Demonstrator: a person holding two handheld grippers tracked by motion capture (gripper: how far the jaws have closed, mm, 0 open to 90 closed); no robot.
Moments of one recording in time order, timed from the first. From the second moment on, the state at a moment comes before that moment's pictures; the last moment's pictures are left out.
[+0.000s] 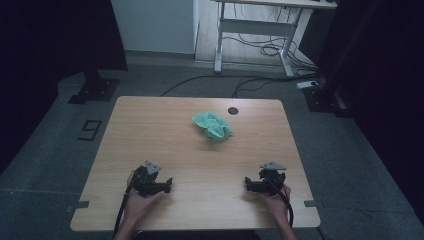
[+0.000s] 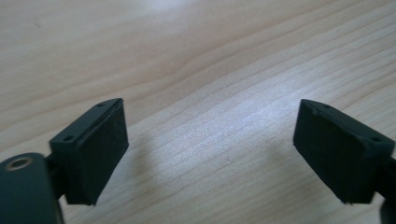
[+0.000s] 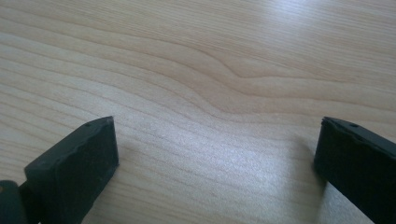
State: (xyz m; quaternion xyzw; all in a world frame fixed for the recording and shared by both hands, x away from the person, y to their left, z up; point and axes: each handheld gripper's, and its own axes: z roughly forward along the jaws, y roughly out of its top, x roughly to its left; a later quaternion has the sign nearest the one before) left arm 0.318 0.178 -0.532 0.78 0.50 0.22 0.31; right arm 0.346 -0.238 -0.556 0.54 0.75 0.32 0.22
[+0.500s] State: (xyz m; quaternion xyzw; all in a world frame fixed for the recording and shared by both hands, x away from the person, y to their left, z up) left arm 0.300 0.182 -0.520 0.76 0.47 0.23 0.38; right arm 0.327 -0.240 -0.552 0.54 0.73 0.35 0.24
